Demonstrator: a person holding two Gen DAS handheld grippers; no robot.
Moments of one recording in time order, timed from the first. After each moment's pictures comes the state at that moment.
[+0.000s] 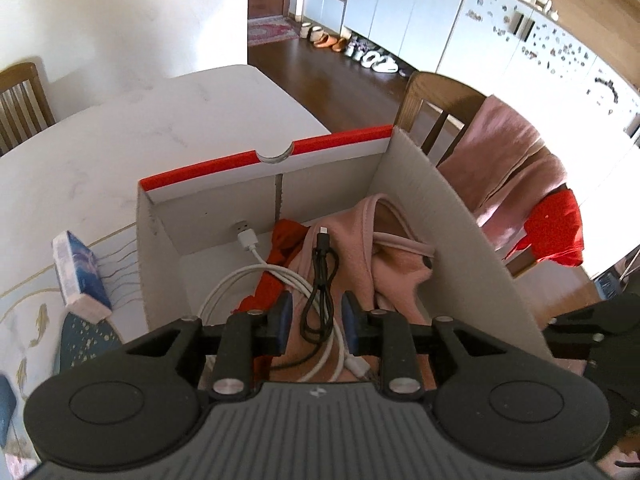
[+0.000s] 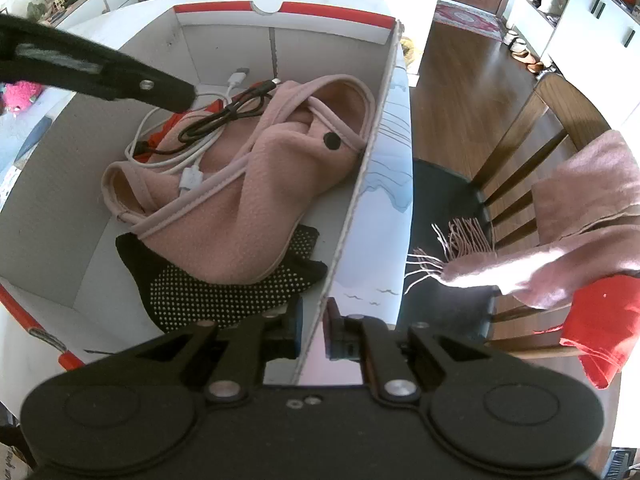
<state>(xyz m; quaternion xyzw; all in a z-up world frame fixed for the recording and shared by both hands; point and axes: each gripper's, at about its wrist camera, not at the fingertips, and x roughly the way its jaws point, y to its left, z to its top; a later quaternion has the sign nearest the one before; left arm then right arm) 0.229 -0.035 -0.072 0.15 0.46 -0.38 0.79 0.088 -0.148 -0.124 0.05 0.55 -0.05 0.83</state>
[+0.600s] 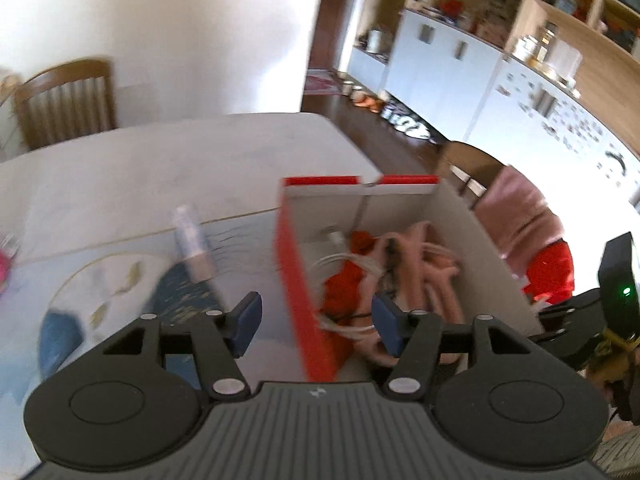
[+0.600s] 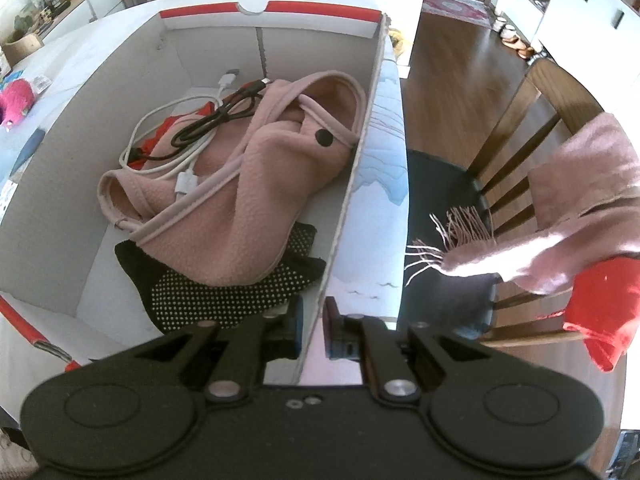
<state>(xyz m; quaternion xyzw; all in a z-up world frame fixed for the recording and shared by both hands) 0.209 0.097 -0.031 0.06 0.41 -0.34 0.85 0.090 -0.152 -0.125 0.08 0.56 -0.06 0.82</state>
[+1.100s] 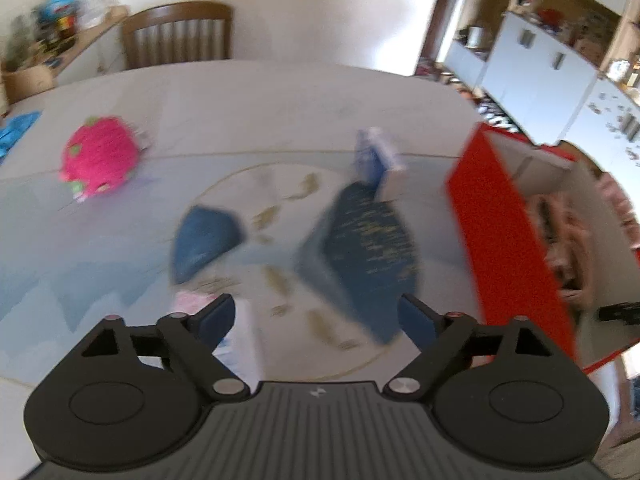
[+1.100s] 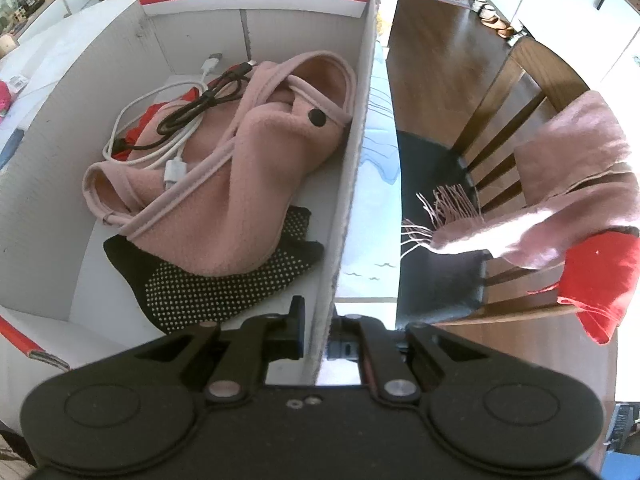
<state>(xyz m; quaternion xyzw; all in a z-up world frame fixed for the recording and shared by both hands) 0.235 0.237 -0.085 0.05 0.46 -0.20 0.86 0.092 -0.140 -0.128 0.08 0.58 -0.10 0.80</state>
